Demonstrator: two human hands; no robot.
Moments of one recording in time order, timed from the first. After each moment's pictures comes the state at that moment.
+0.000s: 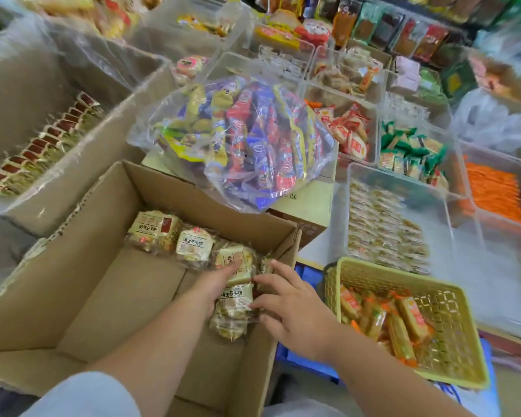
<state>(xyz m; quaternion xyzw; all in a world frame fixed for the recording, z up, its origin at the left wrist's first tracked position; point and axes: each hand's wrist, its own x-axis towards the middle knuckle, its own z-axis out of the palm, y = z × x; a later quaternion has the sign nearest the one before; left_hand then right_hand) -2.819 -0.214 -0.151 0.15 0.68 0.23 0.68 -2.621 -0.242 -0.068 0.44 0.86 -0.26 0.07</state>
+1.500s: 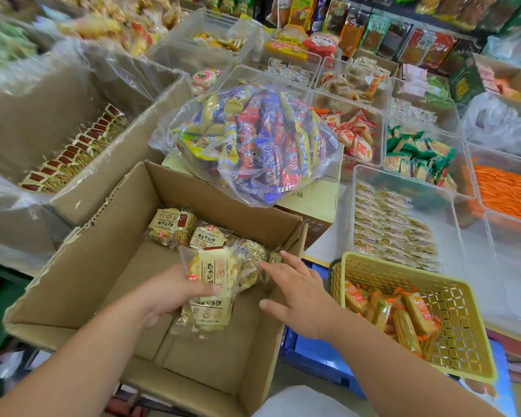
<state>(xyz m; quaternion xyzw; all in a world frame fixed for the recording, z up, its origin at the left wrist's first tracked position) -2.900 -0.271 -0.069 0.37 0.64 0.17 0.65 -2.628 -0.246 -0.056 0.48 0.82 -0.30 0.04</state>
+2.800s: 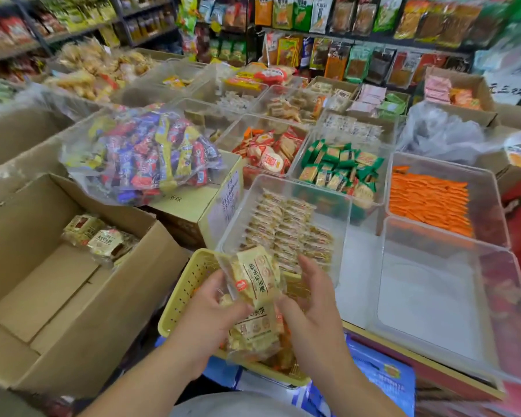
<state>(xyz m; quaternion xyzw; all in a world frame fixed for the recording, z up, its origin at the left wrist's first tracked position) -2.456 -0.296 -0.004 0.33 0.63 0.43 0.56 -2.284 -0.270 -0.005 0.54 0.57 -0.50 -0.36</state>
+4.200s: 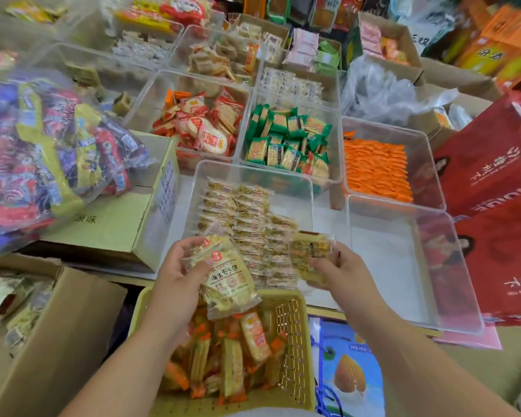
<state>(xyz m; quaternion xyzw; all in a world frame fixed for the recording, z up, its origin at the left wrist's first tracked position) -2.503 -0.151 -0.082 0.30 0.58 0.47 0.59 -2.232 -0.148 -0.035 0.73 0.42 -0.45 -0.30</state>
